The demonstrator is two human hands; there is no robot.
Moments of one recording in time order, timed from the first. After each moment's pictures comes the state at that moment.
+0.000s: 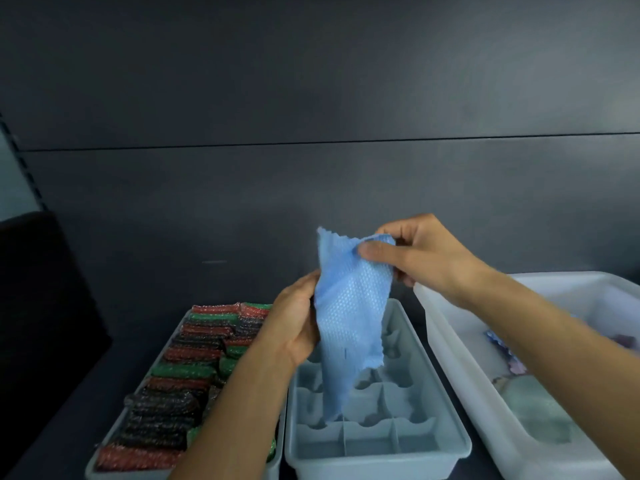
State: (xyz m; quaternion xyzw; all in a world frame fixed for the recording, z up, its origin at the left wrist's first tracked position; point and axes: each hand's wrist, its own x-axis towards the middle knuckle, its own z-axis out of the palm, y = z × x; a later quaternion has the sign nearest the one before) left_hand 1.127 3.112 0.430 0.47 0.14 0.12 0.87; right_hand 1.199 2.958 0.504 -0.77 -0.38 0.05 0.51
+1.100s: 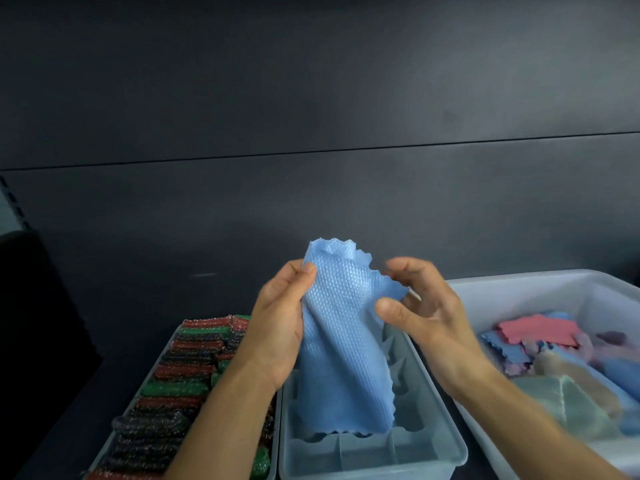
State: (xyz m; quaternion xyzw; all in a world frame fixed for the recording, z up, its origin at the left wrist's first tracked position) left_hand 1.102 3.094 0.453 0.58 0.01 0.22 0.79; right_hand 1.179 2.927 0.433 -0.60 -0.31 0.06 0.73
